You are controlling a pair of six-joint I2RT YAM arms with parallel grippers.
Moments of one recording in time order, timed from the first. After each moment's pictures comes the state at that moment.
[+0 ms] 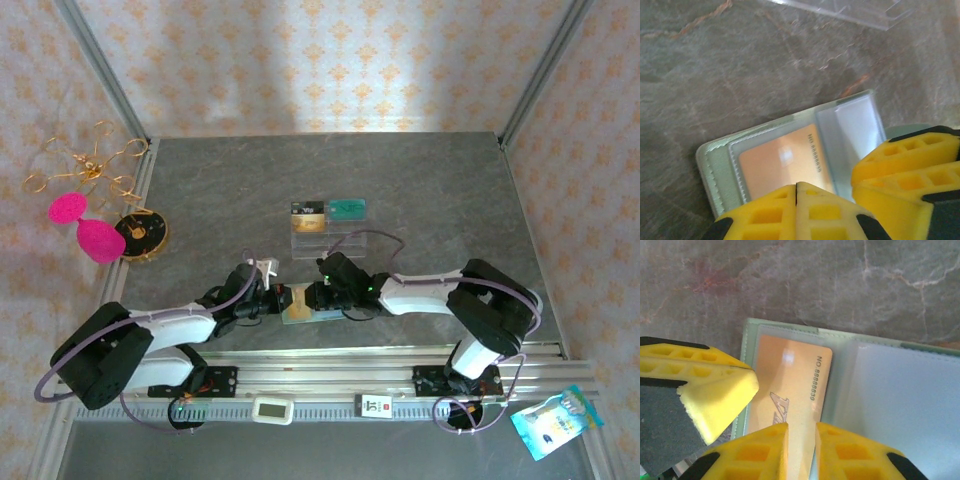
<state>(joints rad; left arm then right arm) -0.60 1.24 0.23 0.31 0.25 -0.77 0.97 1.61 0.72 0.06 -0.17 0.84</state>
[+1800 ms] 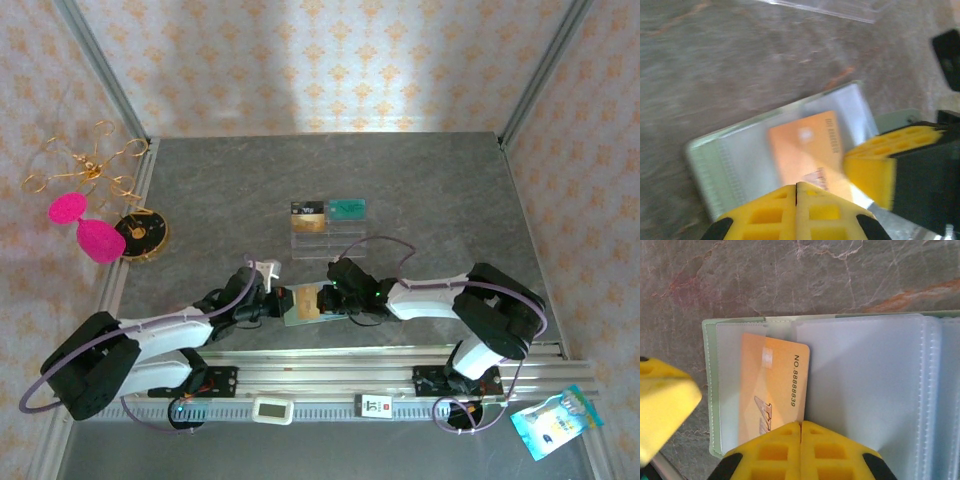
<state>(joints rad) -0.67 1.17 0.25 0.26 0.21 -0.75 0.97 1.57 0.64 0.08 -0.13 0.93</state>
